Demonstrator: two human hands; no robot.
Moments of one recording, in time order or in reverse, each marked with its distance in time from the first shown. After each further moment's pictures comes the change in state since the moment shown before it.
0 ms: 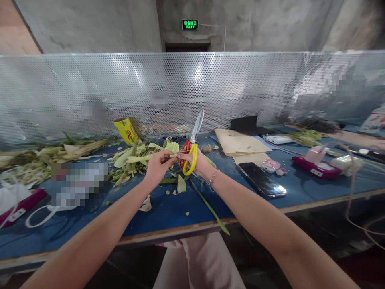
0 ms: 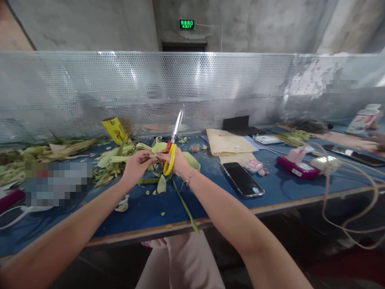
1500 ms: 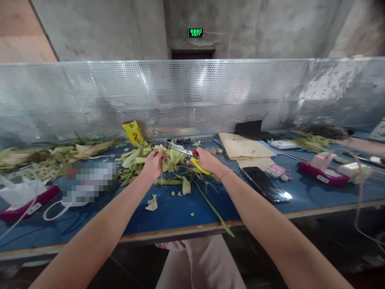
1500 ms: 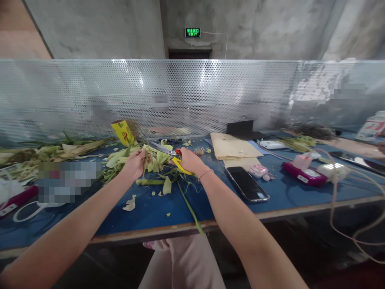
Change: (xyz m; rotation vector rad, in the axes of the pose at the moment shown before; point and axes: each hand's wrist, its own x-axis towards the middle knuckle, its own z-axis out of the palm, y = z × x) left_hand 0.024 -0.002 -0.019 -0.611 0.248 -0.307; right_hand 0.008 -0.010 -0.051 -1.470 -0.099 -0.199
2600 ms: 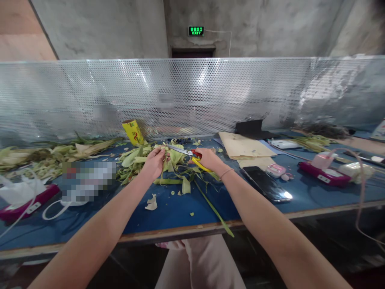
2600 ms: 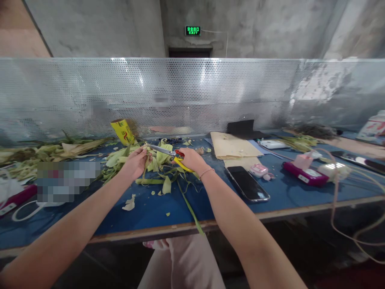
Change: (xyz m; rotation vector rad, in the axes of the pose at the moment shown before) left_hand -0.007 0.004 0.002 -0.035 -0.126 -0.010; right_hand 0.006 0.009 0.001 -0.038 0.067 -0.104
